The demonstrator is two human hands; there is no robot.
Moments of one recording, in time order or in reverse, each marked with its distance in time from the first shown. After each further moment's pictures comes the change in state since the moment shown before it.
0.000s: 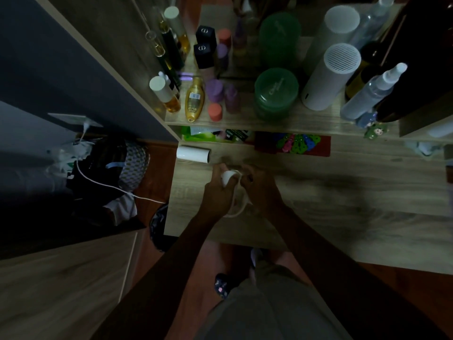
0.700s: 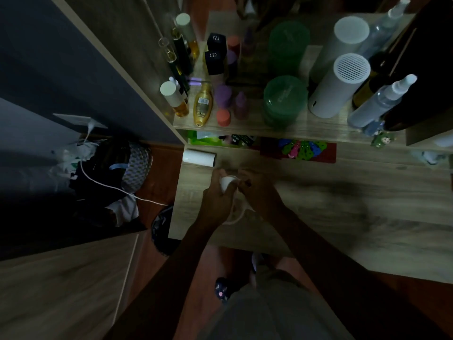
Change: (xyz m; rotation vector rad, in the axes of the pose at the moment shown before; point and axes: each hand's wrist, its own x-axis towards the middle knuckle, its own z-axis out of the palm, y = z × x) left_hand -0.006 -0.005 -0.017 -0.036 0.026 -0.022; right_hand -0.001 -0.026 0.000 -0.130 -0.101 -0.124
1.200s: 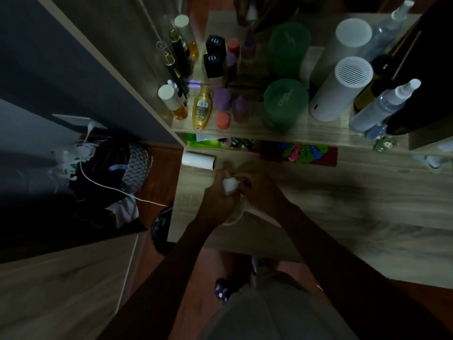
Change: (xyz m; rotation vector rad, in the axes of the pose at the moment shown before) left_hand 0.011 0.000 -0.003 0.087 -0.089 0.166; right_hand 0.014 0.006 -0.013 0.027 -0.114 -0.076
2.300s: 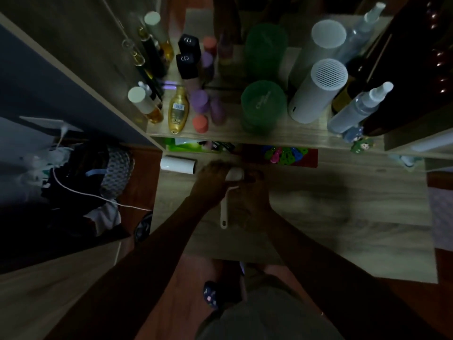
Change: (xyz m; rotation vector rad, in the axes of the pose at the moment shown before) left_hand 0.094 -0.031 0.031 0.711 -0.192 0.279; right_hand 0.030 0.085 0.043 0.429 0.432 0.505
